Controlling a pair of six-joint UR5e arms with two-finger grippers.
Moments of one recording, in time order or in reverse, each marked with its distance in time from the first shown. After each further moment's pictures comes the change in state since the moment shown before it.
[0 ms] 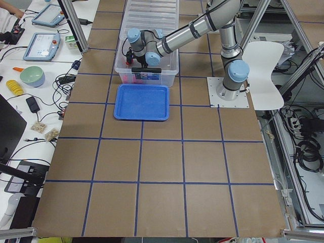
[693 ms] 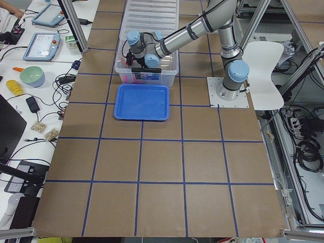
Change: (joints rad) left arm -0.002 -0.027 0.004 0.020 0.000 -0.002; right arm 0.006 -0.117 -0.089 0.209 -0.007 0.160
